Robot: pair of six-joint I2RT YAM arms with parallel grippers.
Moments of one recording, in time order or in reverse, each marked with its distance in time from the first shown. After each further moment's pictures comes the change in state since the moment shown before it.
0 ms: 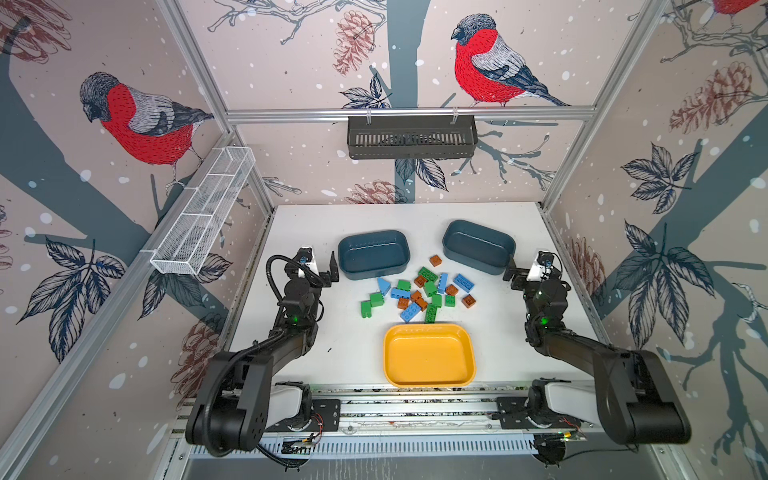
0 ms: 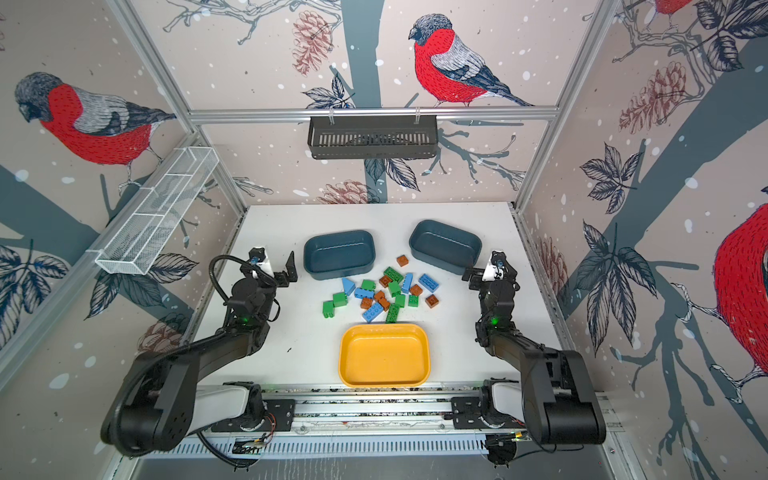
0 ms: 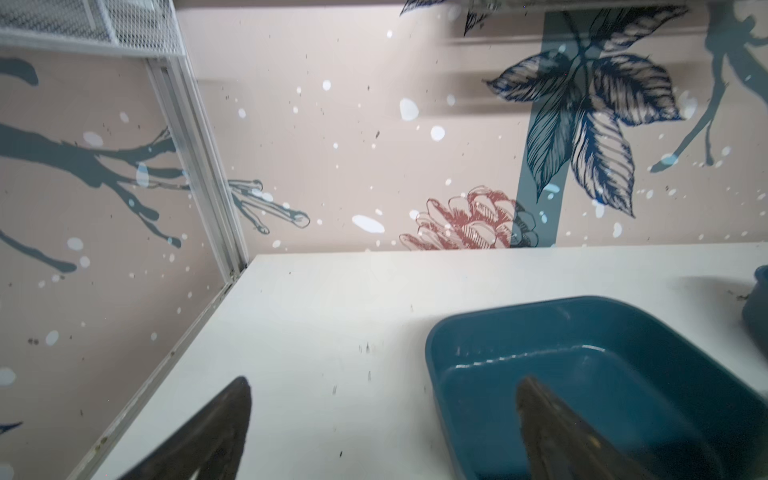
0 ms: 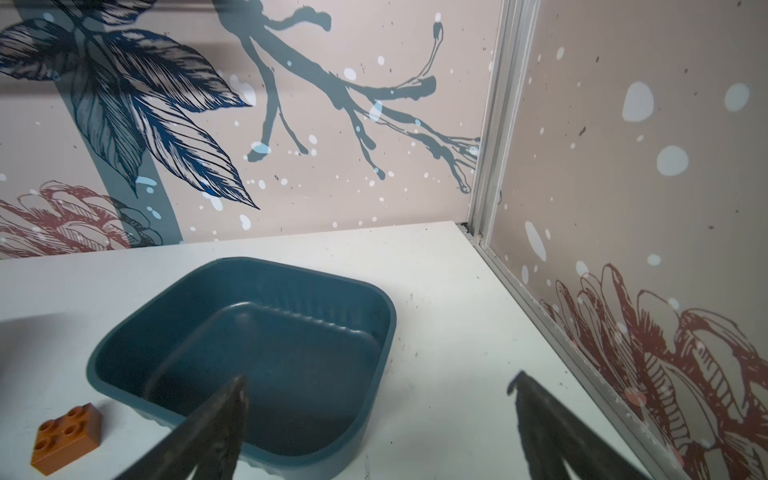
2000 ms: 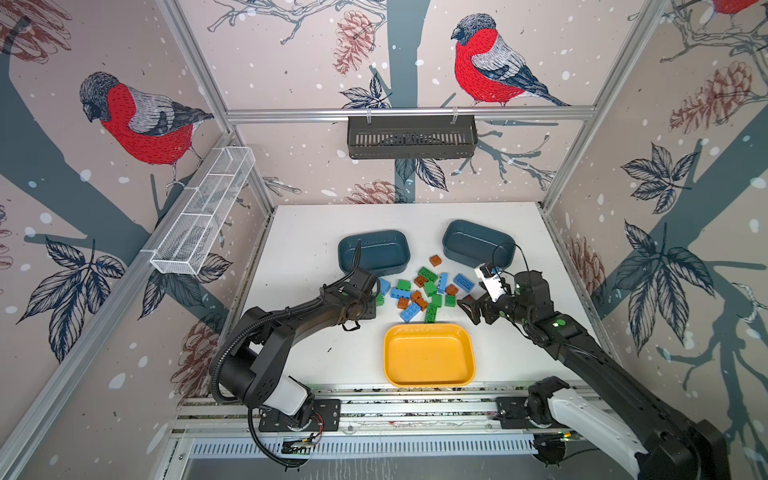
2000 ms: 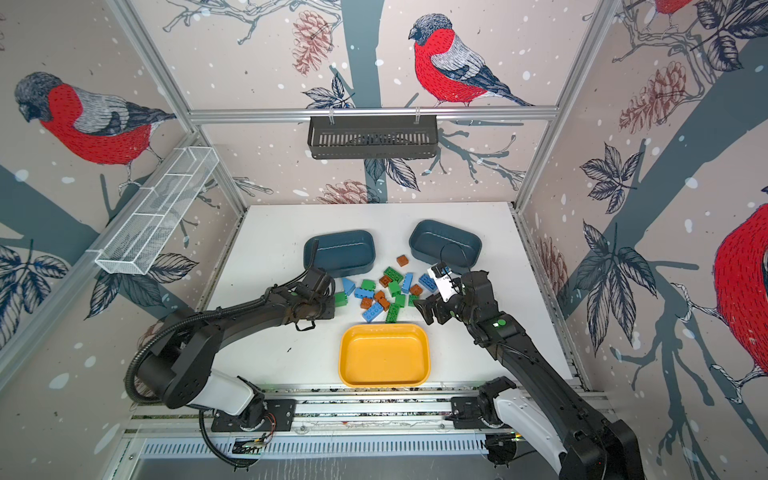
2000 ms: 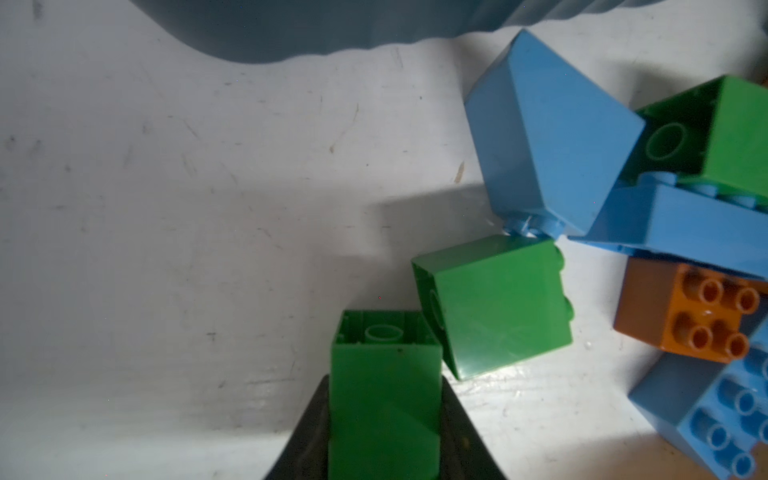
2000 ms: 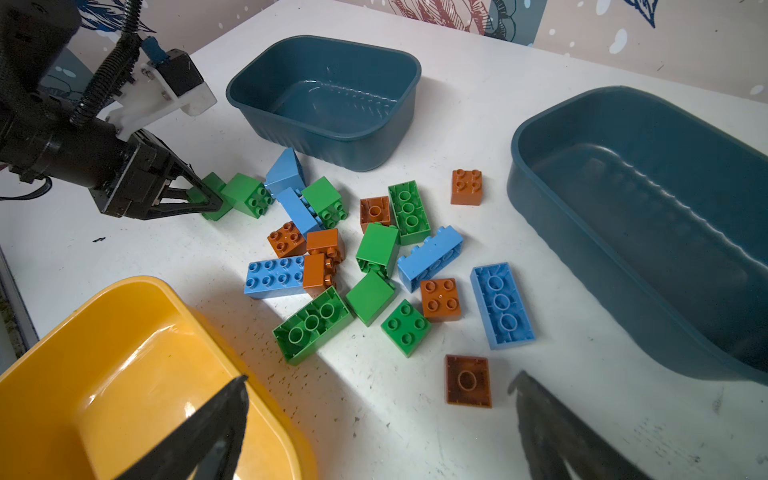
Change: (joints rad) left arm -0.437 0.296 0.399 -1.228 0.011 -0.548; right arm 0.343 -0.323 0.275 -1.144 -0.471 -0.105
